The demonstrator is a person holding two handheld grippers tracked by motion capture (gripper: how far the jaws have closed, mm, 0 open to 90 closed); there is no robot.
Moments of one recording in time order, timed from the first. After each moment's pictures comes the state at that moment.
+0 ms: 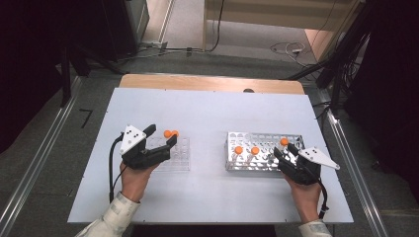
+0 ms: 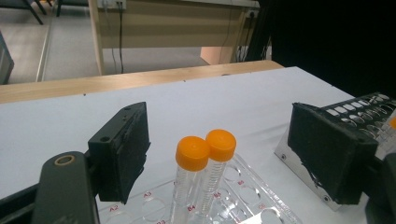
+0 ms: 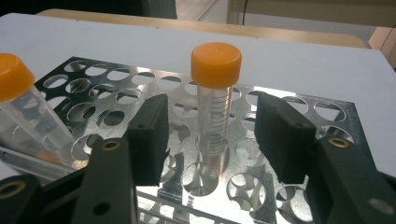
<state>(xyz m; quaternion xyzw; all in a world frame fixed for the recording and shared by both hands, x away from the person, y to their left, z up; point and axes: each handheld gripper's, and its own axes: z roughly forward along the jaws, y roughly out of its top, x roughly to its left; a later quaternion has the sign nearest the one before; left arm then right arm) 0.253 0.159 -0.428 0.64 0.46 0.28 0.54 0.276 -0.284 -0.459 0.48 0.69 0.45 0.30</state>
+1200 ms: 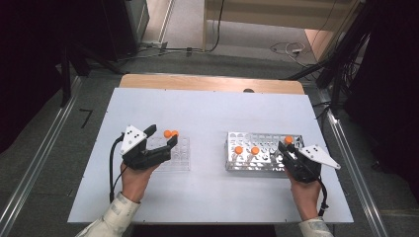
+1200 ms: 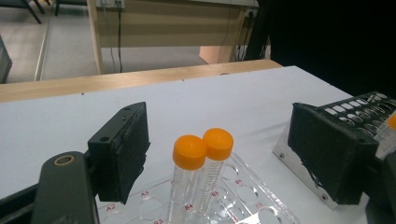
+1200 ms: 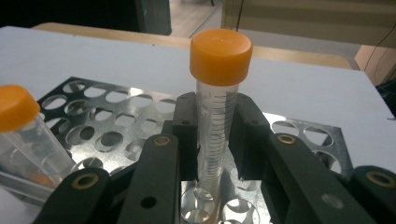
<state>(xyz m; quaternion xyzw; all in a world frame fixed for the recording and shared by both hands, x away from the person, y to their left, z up) 0.252 0.158 -0.428 0.64 0.46 0.28 0.54 0.275 -0.281 -0.448 0.47 0.68 0.46 0.33</state>
